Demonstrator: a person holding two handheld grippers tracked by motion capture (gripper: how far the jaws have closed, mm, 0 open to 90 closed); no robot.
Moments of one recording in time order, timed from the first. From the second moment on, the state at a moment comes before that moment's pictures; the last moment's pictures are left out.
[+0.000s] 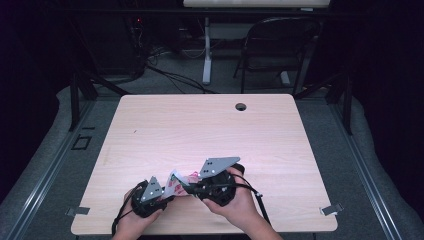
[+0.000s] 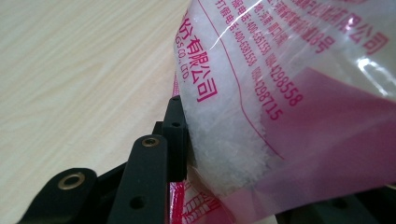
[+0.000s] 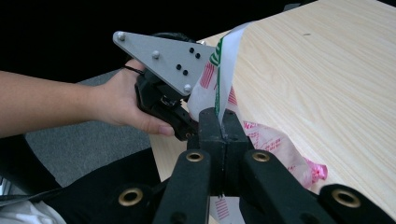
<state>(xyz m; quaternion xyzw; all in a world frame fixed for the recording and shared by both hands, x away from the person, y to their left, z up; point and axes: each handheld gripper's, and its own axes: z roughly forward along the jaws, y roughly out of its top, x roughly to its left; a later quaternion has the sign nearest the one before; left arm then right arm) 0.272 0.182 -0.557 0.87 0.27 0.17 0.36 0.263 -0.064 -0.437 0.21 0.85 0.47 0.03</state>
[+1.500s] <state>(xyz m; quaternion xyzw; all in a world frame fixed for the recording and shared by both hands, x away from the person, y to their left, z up) 0.289 0.146 -0.522 0.88 0.20 0.32 0.28 0.267 -0.105 -0.438 0.24 0.84 0.49 0.04</state>
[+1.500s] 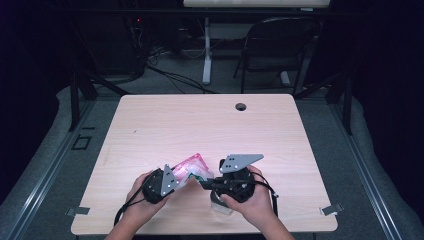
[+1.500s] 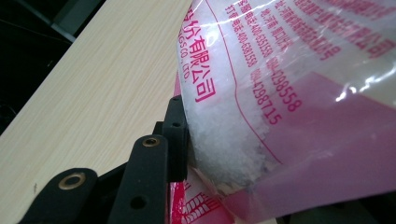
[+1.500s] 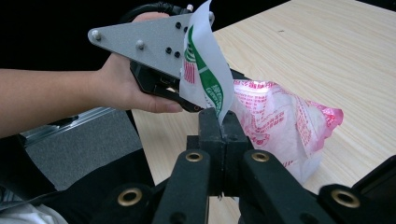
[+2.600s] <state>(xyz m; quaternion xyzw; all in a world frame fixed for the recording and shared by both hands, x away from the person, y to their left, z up) 0.290 0.133 -0.503 0.89 0.15 0.37 0.23 0.267 -0.116 -0.440 0.24 0.85 0.47 0.01</state>
